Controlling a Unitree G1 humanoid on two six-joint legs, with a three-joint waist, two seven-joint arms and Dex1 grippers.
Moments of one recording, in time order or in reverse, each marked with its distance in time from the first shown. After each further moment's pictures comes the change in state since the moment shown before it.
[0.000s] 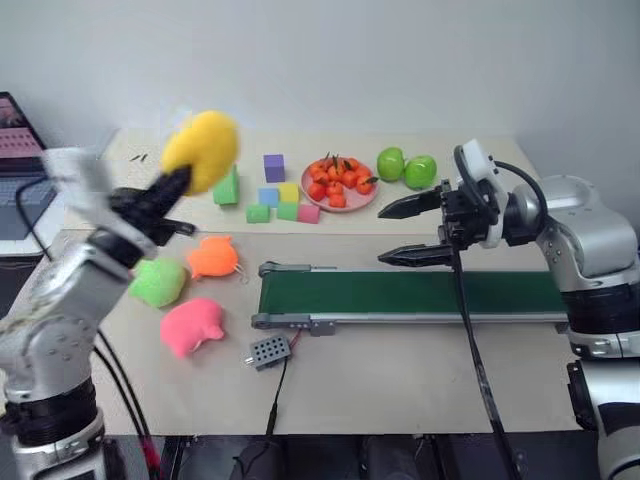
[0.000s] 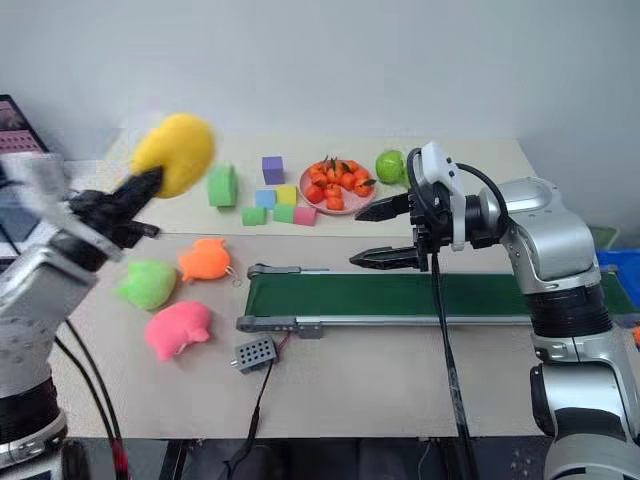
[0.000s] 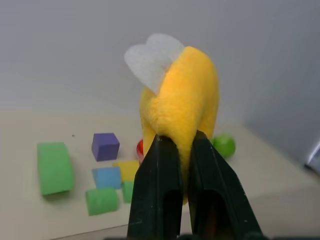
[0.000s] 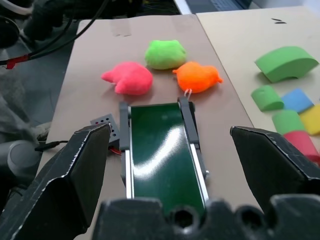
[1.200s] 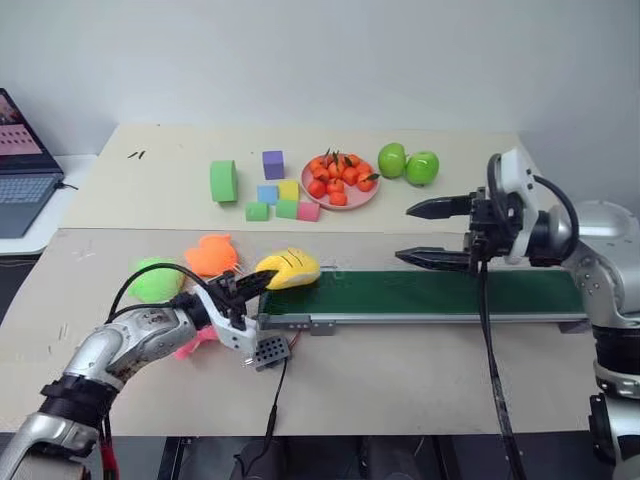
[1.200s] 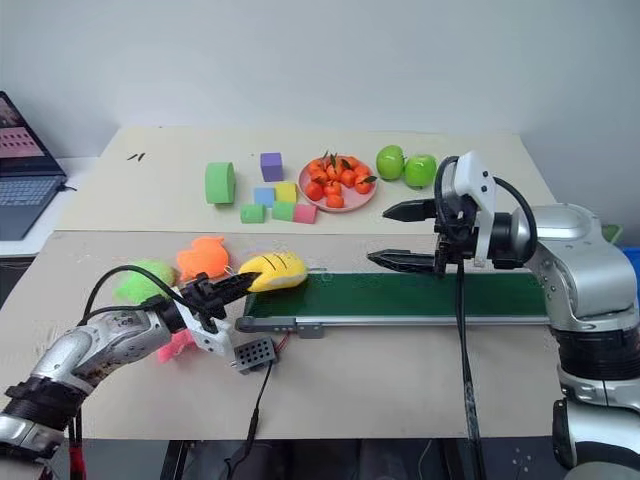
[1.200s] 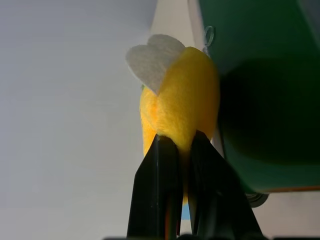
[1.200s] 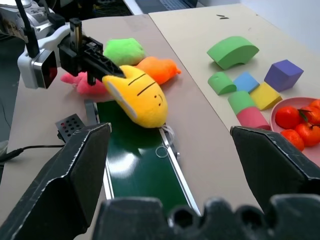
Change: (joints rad) left arm -0.025 0.085 -0.463 0.678 1.486 -1.430 0.240; right arm 0.203 -0.056 -0.156 -0.209 0.054 0.069 -0.178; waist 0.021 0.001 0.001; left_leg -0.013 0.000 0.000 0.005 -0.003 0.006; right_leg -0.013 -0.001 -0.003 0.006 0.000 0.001
